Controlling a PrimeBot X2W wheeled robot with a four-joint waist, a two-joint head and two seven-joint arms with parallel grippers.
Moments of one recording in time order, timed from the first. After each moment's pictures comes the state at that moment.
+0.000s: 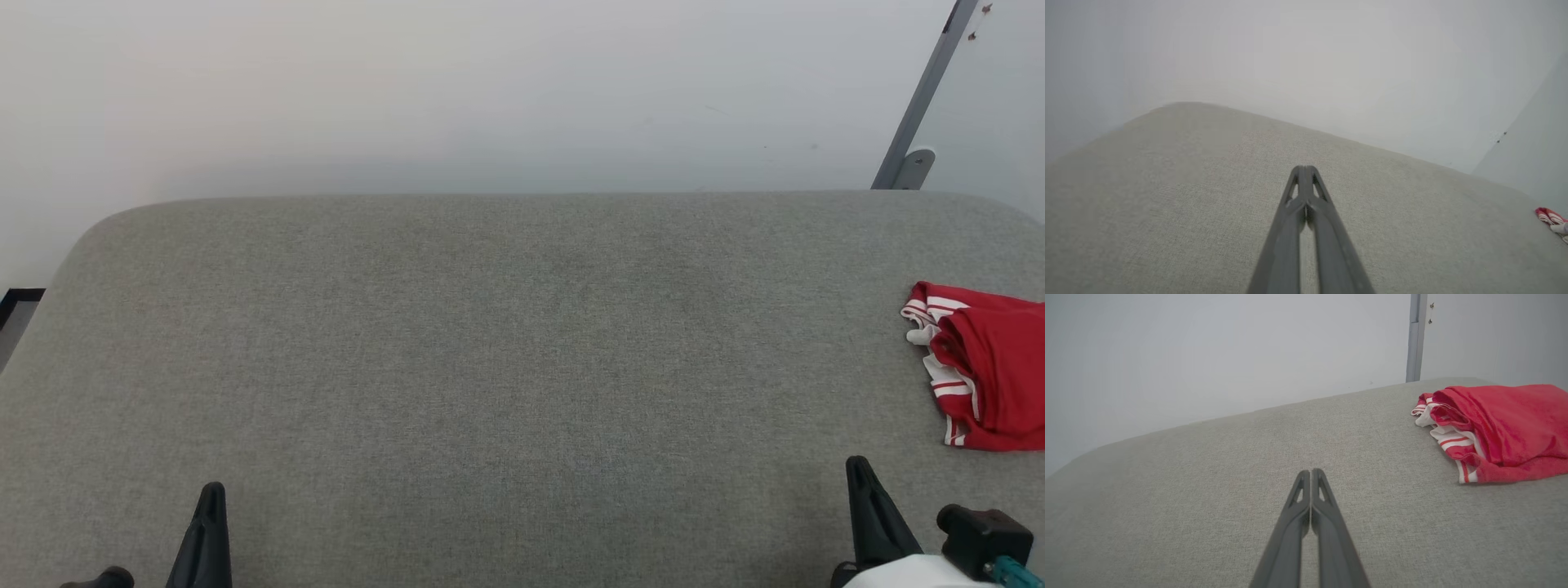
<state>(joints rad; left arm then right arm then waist) 0.21 0.15 0.06 0.06 -0.45 -0.13 -0.24 0.09 -0.04 -0.09 0.23 0.27 0.13 -0.18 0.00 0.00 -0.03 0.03</state>
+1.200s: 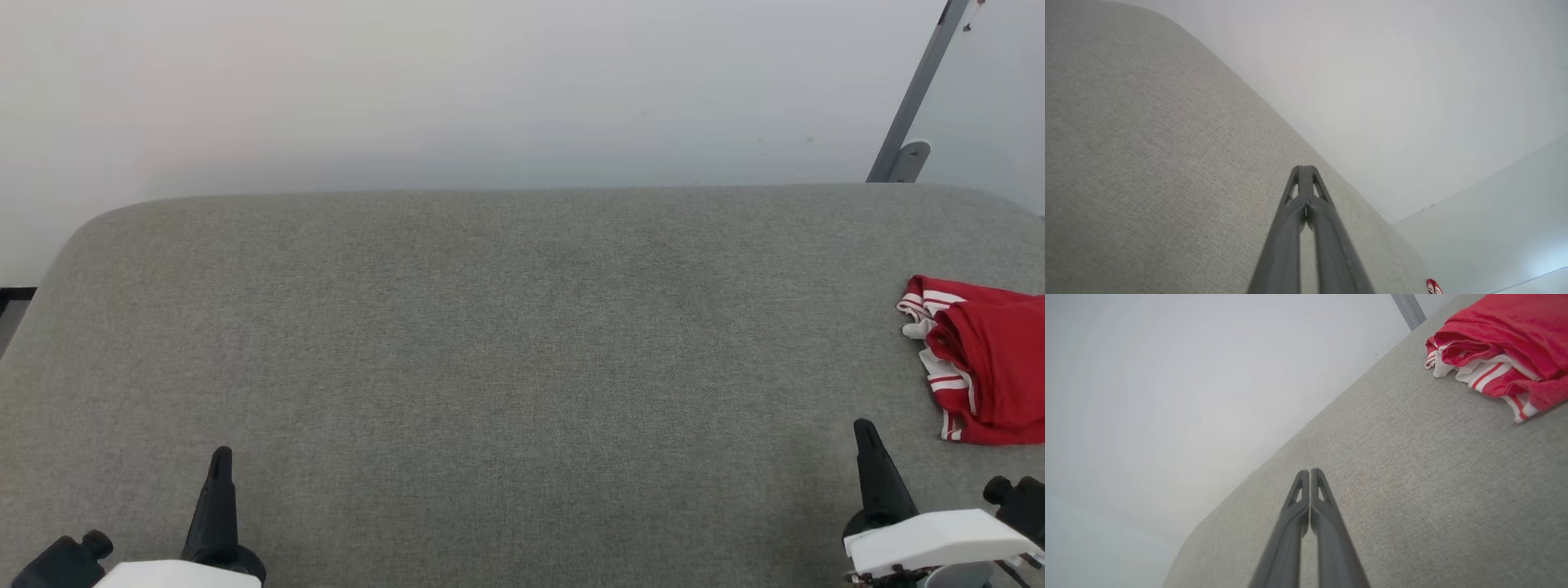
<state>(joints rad) 0.08 0.12 0.07 0.14 -0.94 -0.13 -0.10 0.02 -0.04 -0.10 0.23 0.83 0.13 -0.06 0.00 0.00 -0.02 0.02</state>
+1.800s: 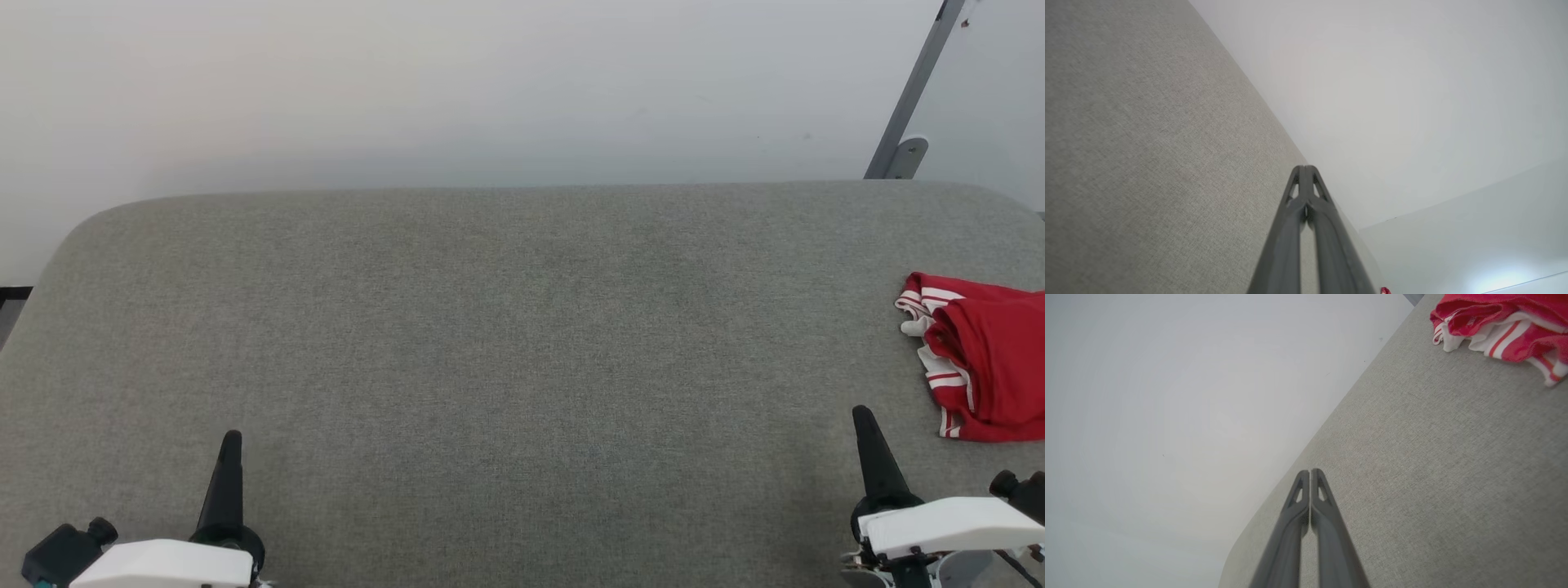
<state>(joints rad) 0.04 0.10 0.07 0.17 -1.13 -0.13 -0.05 -0.01 -0.04 -0.10 0.24 1.04 0.13 -0.02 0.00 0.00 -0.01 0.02</state>
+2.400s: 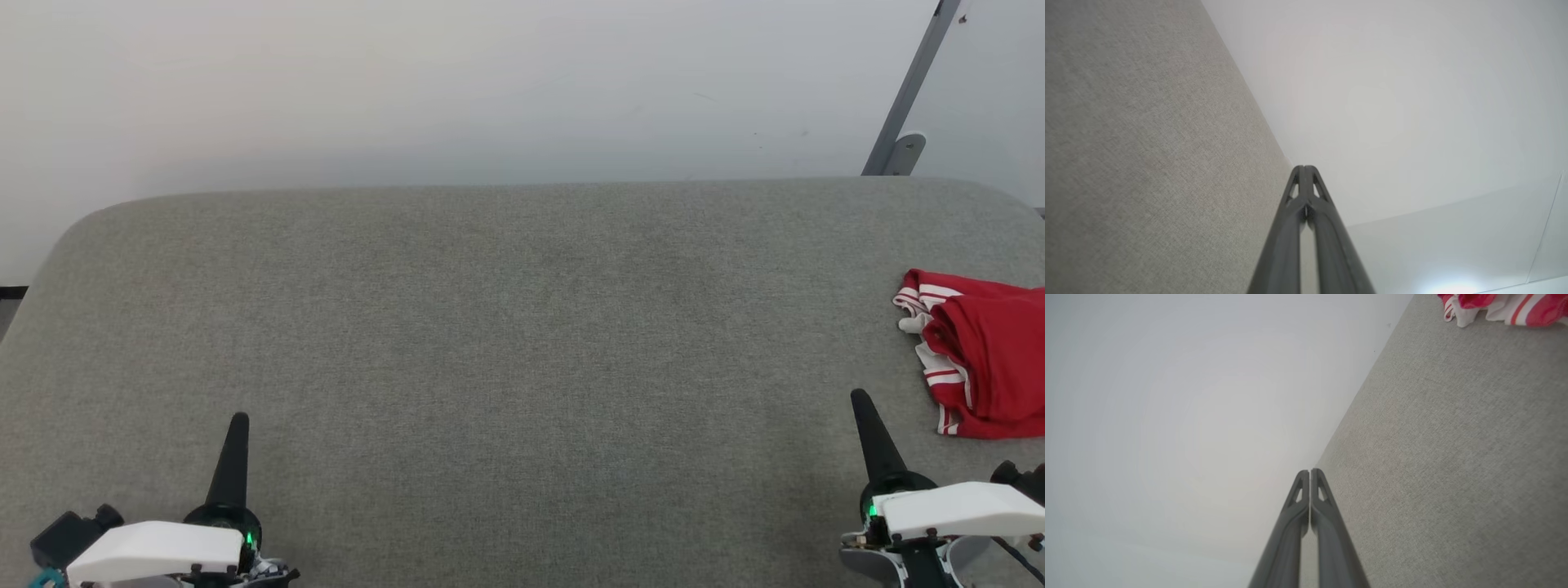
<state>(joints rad) -0.01 0.09 0.08 0.19 -1.28 -0.13 0.00 -0.04 -0.05 -0.11 0.24 1.22 0.13 0.03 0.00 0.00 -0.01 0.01</state>
